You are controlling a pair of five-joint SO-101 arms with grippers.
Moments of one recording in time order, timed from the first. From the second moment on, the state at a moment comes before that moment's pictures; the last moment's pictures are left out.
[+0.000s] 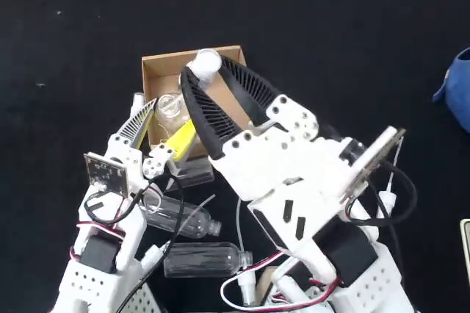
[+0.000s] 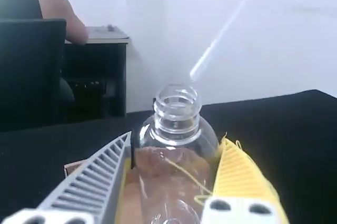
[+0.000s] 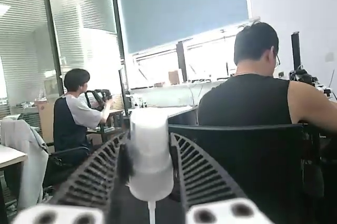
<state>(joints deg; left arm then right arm) 13.8 -104.0 96.0 10.2 1.3 -38.3 -70.5 44.2 17.5 -9.2</state>
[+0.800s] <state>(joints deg) 13.9 -104.0 96.0 10.2 1.3 -38.0 -57.7 44.1 24.9 -1.7</state>
